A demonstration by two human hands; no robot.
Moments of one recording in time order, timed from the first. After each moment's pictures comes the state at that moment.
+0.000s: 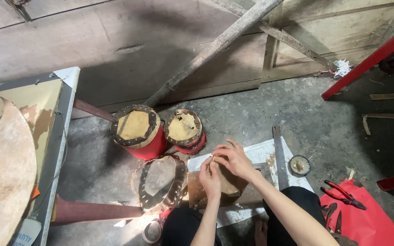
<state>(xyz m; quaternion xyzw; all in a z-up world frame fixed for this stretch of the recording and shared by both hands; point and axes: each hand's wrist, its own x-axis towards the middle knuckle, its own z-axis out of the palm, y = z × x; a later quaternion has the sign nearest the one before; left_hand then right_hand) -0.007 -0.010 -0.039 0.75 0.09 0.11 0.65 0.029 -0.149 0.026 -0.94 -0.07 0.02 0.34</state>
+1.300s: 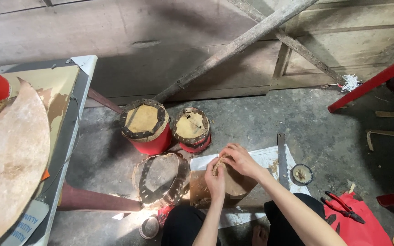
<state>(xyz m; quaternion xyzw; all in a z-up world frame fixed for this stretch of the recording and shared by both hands) -0.010 -0.010 -0.025 0.71 0.14 0.07 0.68 0.043 -0.150 0.012 -0.93 -0.16 0.06 0.33</state>
